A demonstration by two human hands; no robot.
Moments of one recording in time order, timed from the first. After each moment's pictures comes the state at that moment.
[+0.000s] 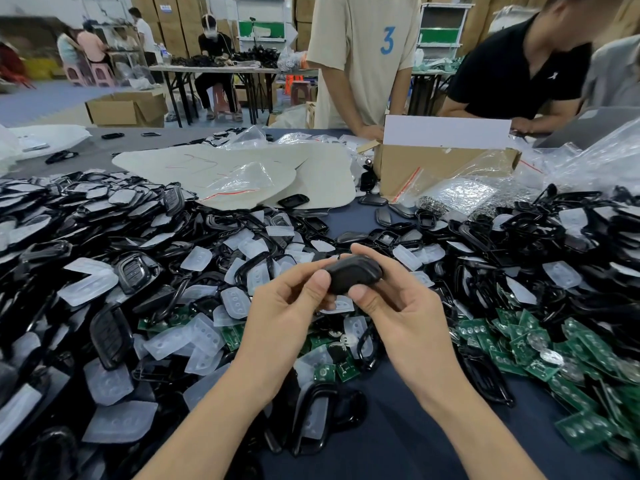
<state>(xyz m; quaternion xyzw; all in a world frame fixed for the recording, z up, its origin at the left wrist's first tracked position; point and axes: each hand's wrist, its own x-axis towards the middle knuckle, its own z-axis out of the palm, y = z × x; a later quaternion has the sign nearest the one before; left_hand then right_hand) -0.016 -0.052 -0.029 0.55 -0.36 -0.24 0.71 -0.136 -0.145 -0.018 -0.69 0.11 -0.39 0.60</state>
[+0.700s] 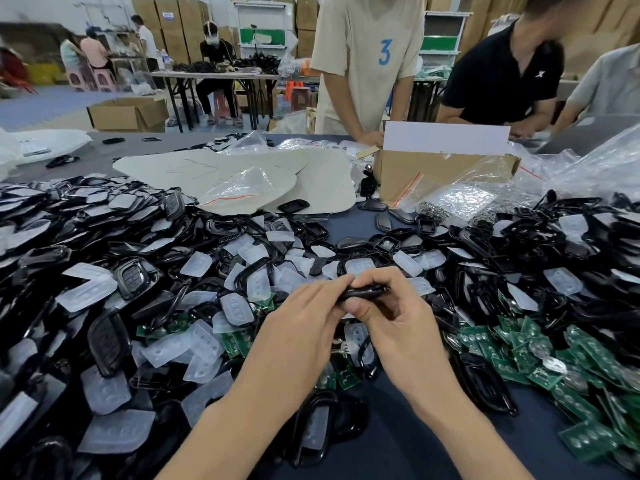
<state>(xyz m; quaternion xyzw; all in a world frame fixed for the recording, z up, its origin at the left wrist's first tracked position) -0.021 -0.049 -0.032 0.71 -0.57 0.09 0.40 -0.134 -0.151 -0.034 -0.73 0.17 -0.38 0.54</state>
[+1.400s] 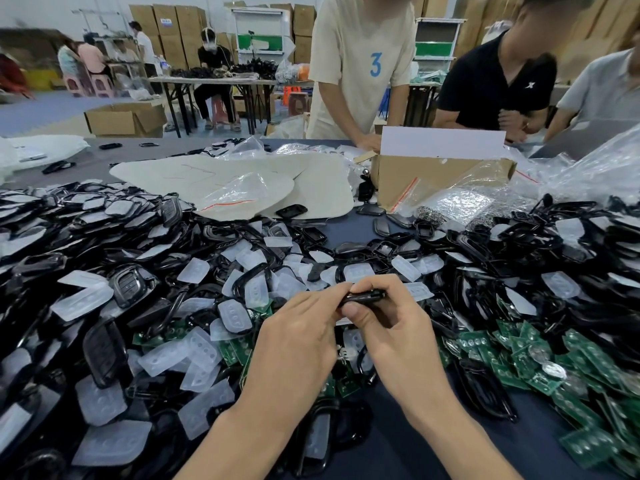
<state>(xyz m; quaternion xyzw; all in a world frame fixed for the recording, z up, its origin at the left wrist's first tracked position) -0.027 -0.054 -0.034 0.69 -0.55 0.18 0.42 -0.130 -0.149 -0.036 -0.73 0.18 -0.40 0.52</state>
